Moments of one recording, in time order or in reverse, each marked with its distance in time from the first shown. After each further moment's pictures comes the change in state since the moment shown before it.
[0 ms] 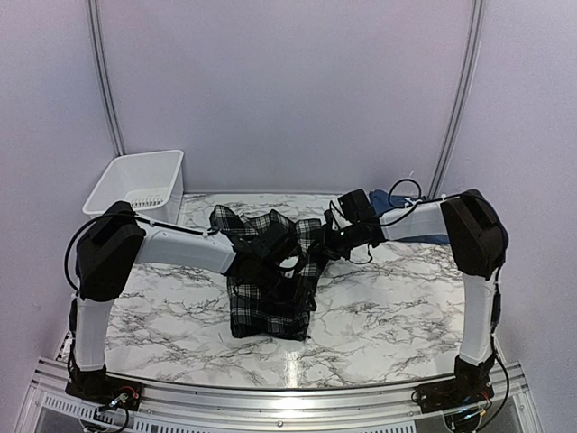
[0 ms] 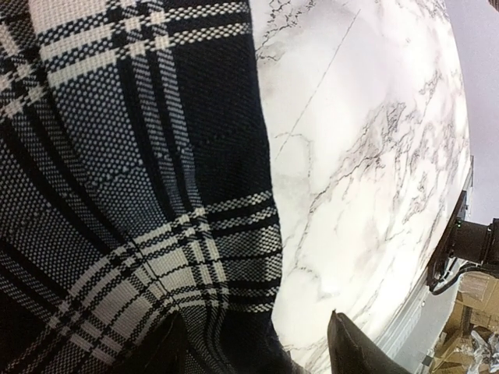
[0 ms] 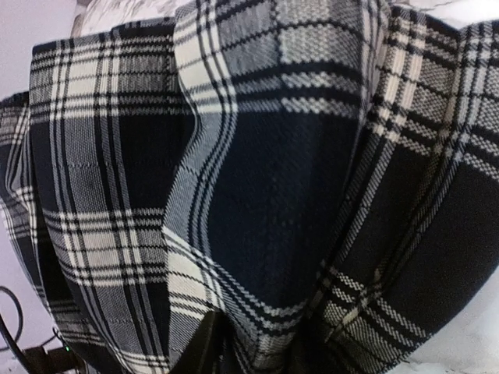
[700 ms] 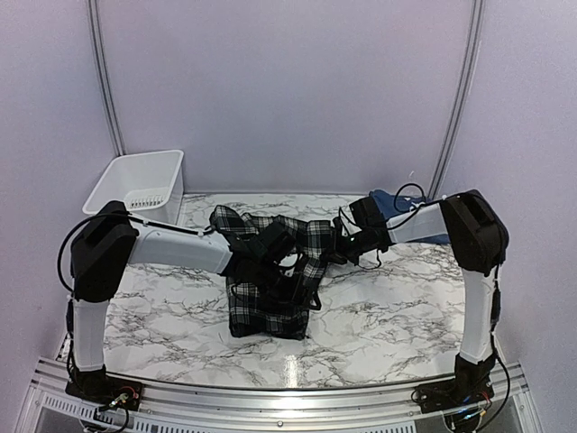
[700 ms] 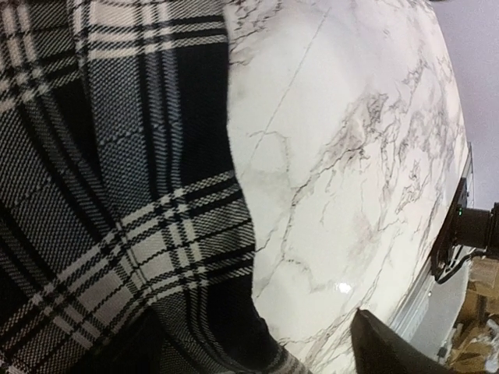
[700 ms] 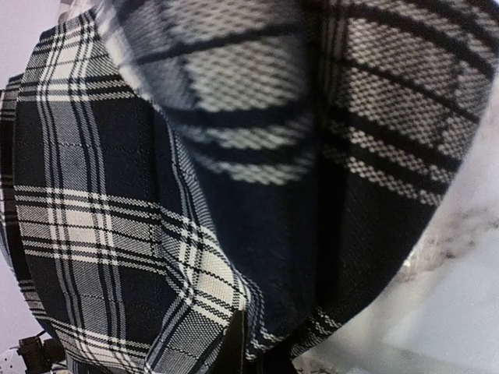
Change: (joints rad) left arm -0.002 -0.028 -0.023 0.024 -0.011 0.053; right arm -0.068 0.024 -0.052 0.006 -0.049 -0.044
